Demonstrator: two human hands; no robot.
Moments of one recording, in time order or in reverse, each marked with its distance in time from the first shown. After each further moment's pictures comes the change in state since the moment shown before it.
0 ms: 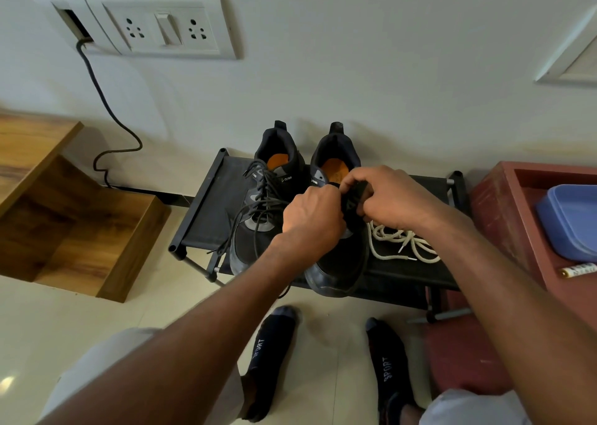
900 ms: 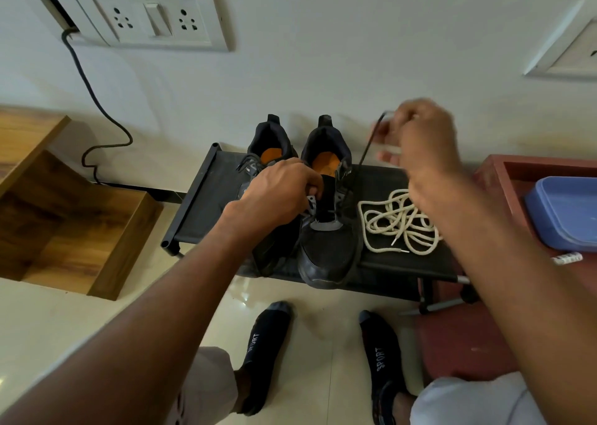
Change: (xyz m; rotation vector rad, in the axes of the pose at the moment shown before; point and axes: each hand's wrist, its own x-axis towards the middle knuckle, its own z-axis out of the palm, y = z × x) left_hand 0.013 -0.041 -0.038 0.069 -0.047 0.246; right_hand -0.003 -0.012 -0.029 0.769 0.588 0.125
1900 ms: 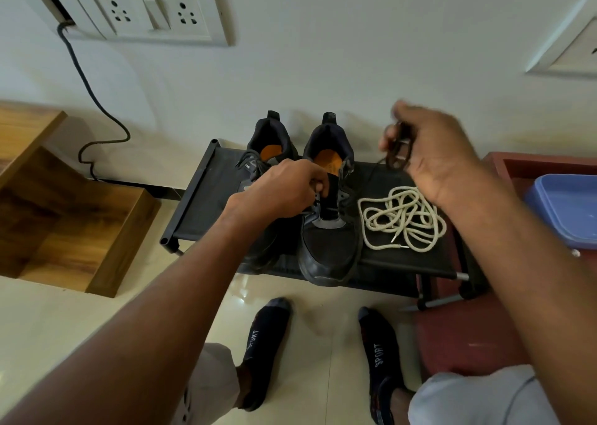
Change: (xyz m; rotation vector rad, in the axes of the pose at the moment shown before) left_hand 0.010 0.001 0.001 -0.182 -0.133 -0.022; right_hand 0.005 0.001 -0.013 0.338 -0.171 0.150
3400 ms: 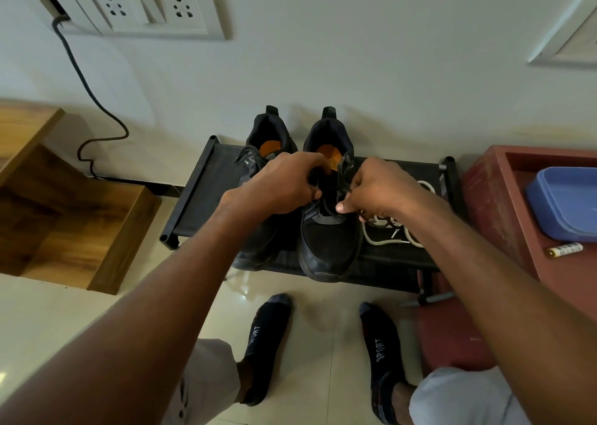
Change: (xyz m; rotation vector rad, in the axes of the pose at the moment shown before) left_hand -0.002 0.001 -0.001 -0.017 0.035 0.032; right_hand -0.007 0.044 0.026 -1.231 -0.318 0.121
